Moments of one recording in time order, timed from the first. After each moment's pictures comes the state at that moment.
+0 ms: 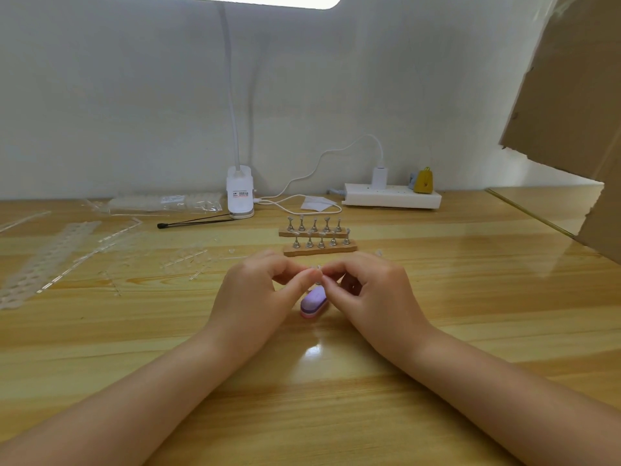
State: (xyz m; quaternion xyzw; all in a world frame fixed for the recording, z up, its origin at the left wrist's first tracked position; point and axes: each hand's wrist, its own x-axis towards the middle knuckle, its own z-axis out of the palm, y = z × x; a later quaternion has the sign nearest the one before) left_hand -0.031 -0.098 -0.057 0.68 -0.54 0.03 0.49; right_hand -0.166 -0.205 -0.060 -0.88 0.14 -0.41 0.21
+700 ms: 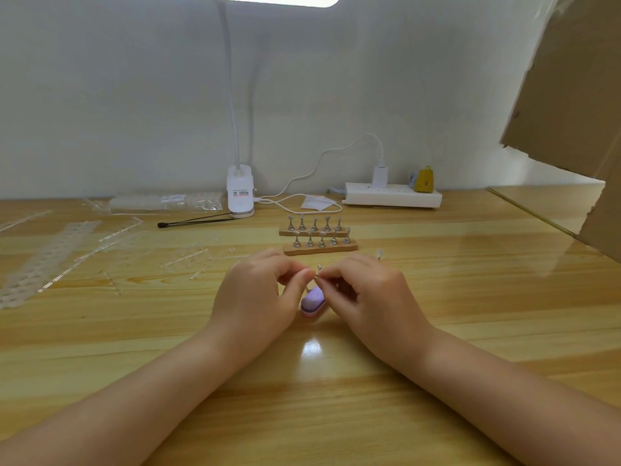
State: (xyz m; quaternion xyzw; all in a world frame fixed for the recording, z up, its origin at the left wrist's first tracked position) left_hand -0.033 -0.098 -0.056 0.69 -0.57 0.11 0.44; right_hand -0.167 -0.202 -0.059 -0.90 0.09 -0.42 0.12
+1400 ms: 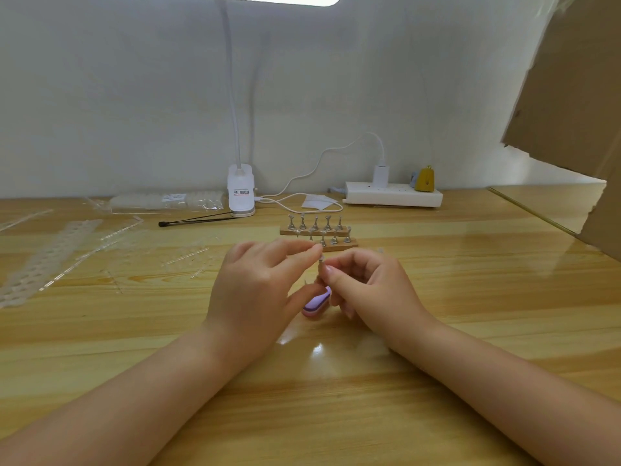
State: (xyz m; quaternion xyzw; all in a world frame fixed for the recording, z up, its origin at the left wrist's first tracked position) left_hand -0.027 -0.097 -0.056 0.64 -0.62 0.31 0.31; right_hand -0.164 -0.202 -0.055 -0.75 0.17 -0.33 0.55
